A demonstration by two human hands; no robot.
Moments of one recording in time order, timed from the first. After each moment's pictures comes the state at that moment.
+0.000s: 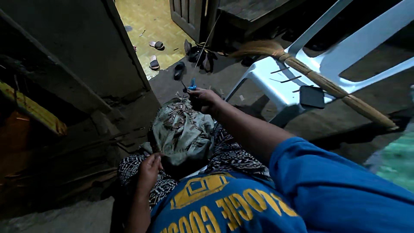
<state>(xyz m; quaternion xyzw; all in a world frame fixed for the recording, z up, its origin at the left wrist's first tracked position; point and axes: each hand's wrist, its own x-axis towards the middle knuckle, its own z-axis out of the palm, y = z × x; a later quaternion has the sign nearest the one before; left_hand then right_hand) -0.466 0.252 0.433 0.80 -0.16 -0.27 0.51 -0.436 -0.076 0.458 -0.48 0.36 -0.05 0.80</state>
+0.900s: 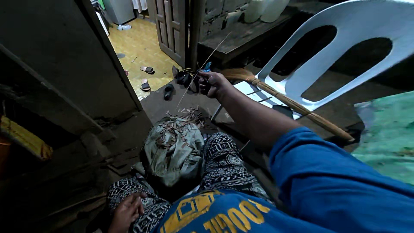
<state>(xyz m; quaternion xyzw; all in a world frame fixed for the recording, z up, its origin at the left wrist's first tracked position) -0.464 0.324 0.414 0.69 -0.12 -0.37 0.61 -0.418 -0.200 0.522 -0.45 0.37 -0.21 0.79</state>
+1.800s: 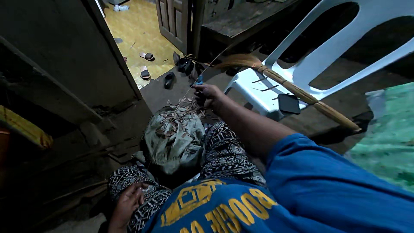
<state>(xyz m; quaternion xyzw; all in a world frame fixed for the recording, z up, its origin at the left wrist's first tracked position) -0.469 0.330 0.405 0.70 -0.13 -0.37 0.60 -0.439 -0.141 0.464 -0.46 0.40 -0.13 0.78</state>
